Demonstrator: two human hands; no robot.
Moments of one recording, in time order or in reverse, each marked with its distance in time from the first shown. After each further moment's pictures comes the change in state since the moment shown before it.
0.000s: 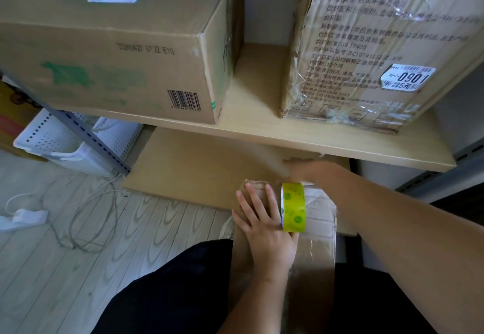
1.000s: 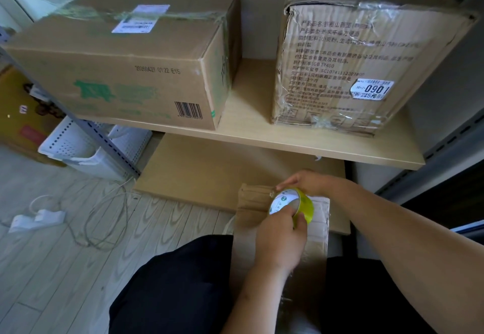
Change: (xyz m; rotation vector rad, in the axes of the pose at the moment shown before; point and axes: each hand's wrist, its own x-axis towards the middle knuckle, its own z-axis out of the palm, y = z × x) left_hand -0.026 0.029 -0.096 -0.551 -0.286 -0.010; right_hand -0.012 0.047 0.016 0.347 -0.054 -0.266
